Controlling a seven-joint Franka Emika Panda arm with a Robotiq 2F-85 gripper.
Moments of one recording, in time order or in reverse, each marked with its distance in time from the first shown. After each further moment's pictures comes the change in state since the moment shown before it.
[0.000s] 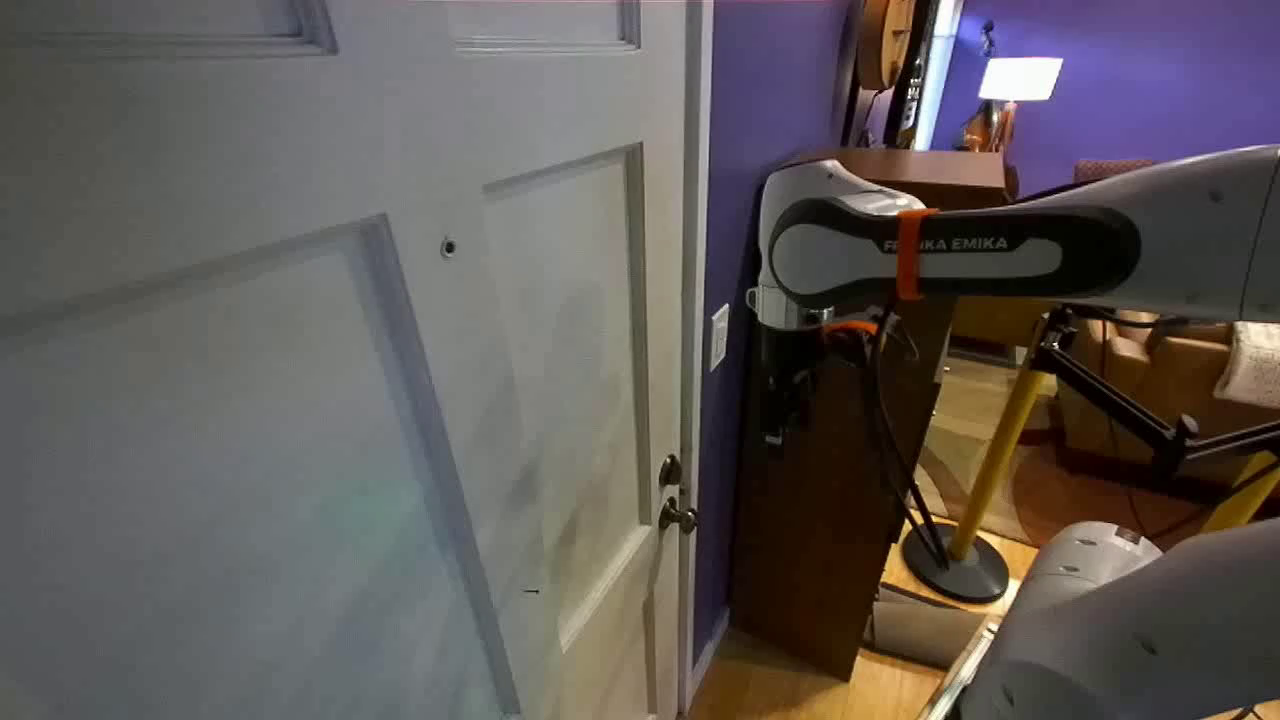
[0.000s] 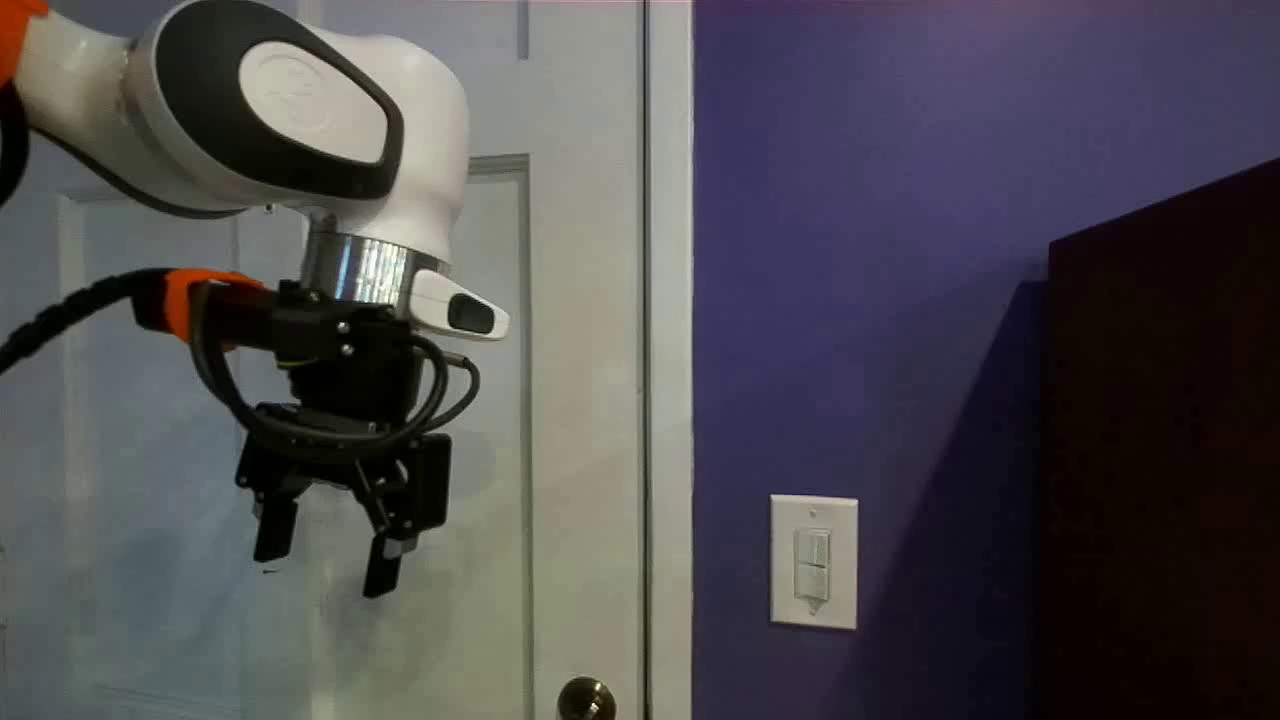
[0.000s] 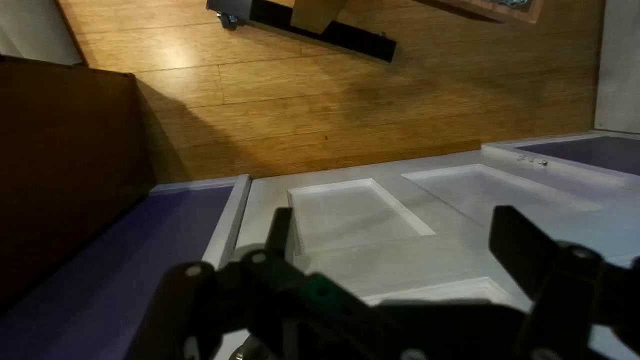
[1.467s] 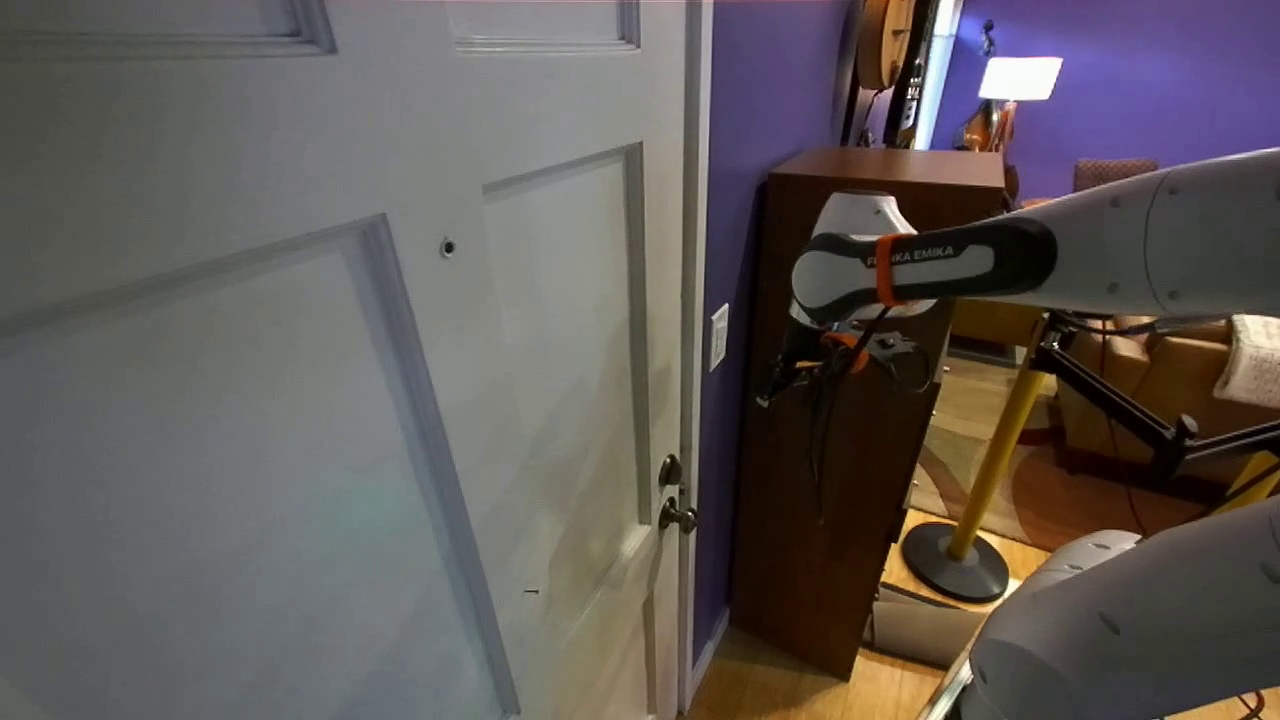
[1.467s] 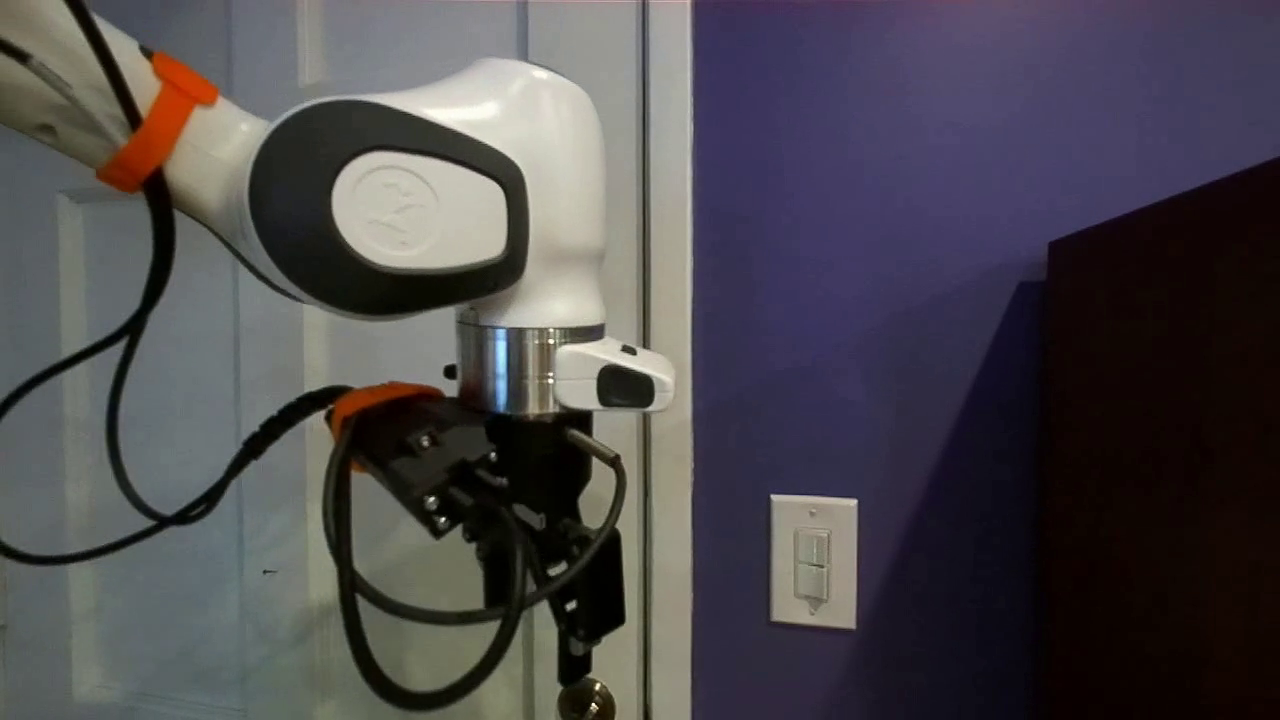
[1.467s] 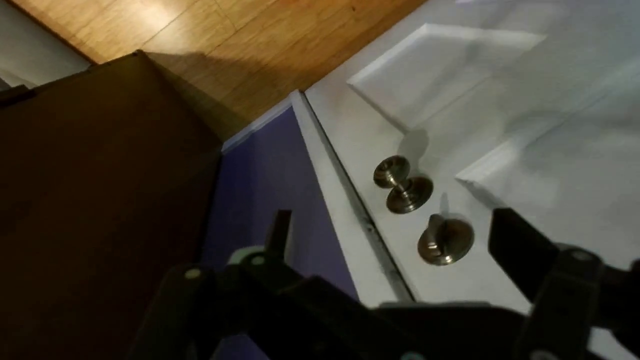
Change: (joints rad) arm -0.180 0.120 -0.105 -0.079 0.035 0.447 0.208
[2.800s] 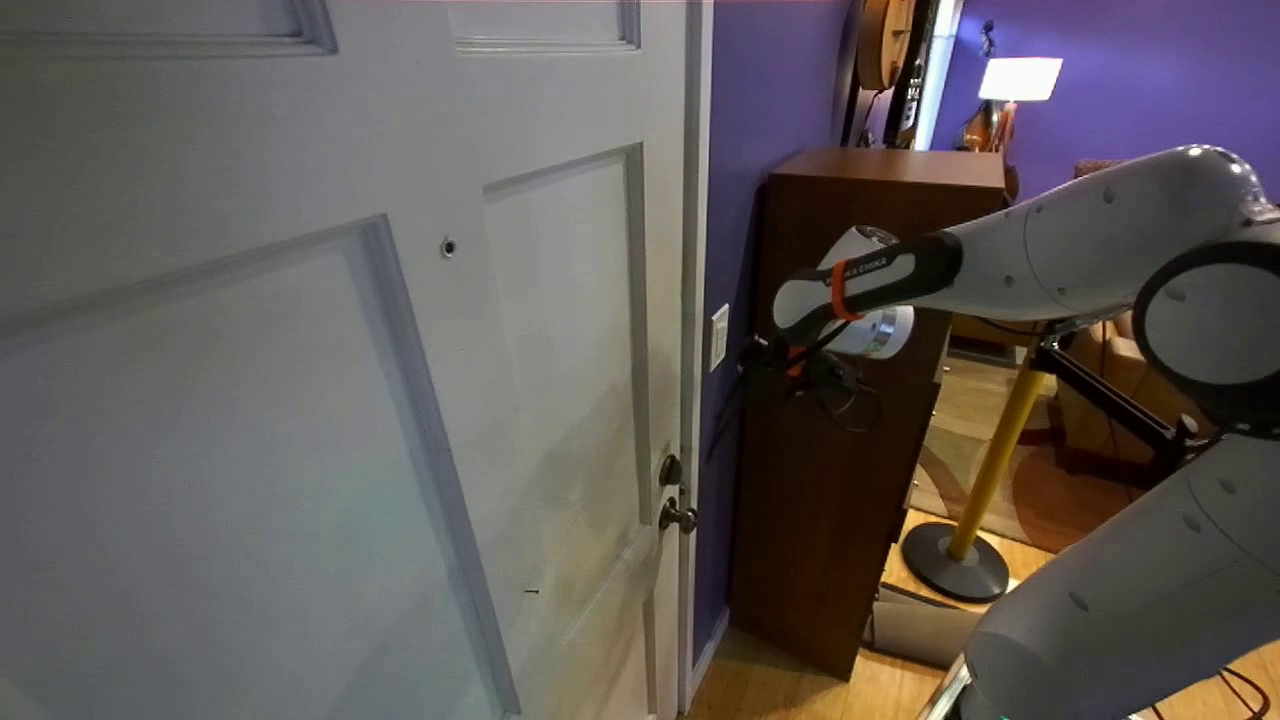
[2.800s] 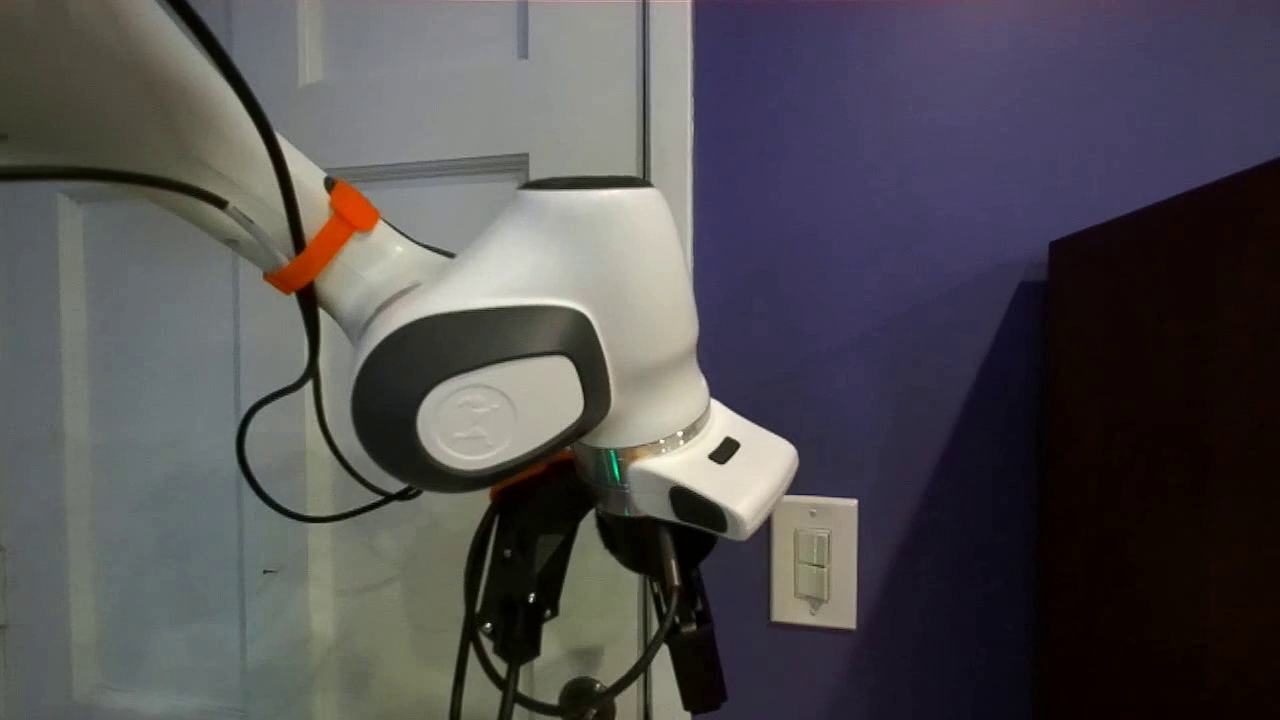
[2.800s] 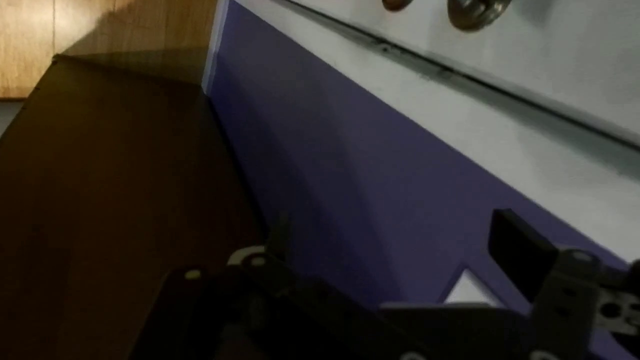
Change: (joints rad) arm -0.056 0.208 -0.010 -0.020 0.228 0.524 0.381
